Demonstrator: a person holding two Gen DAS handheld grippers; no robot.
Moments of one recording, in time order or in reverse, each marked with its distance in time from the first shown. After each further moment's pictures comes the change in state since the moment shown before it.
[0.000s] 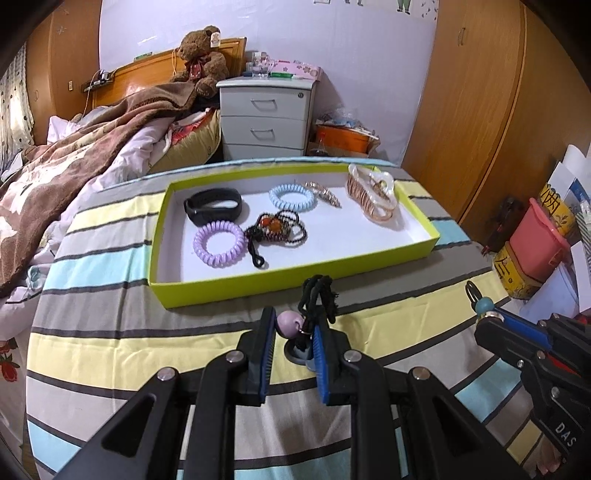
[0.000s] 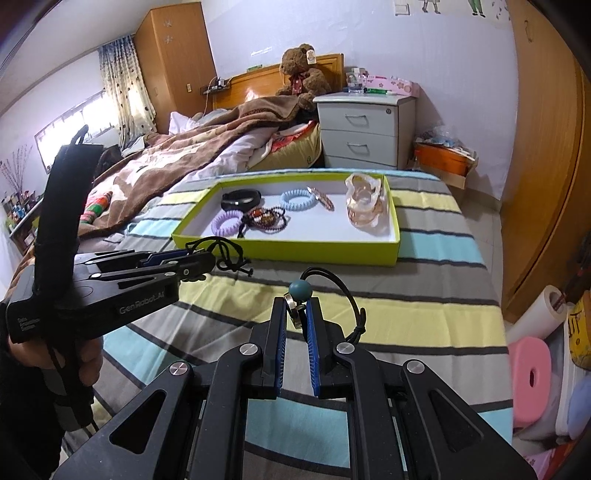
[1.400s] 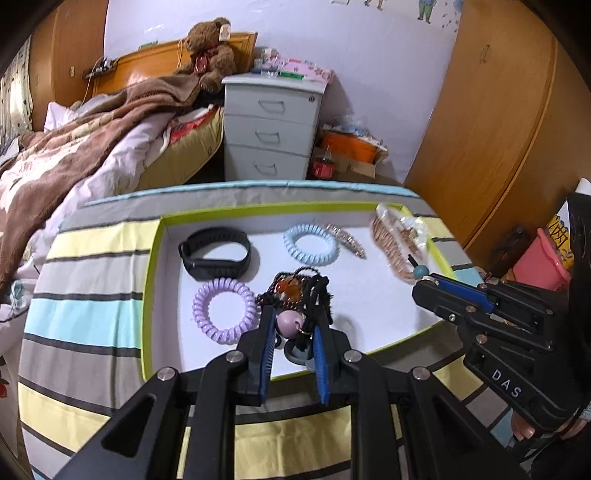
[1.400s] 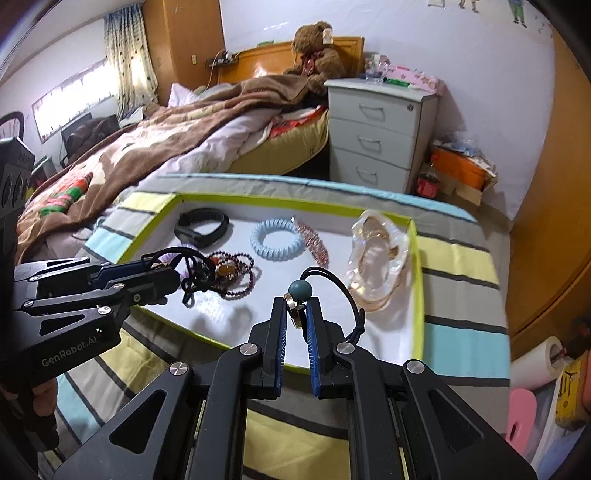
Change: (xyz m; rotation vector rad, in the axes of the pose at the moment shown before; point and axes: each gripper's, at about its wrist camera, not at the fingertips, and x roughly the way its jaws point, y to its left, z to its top) left arm 0.047 0.024 0.052 -0.068 0.020 -0.031; right arm 0.112 -0.016 0.079 -0.106 0.107 -0.012
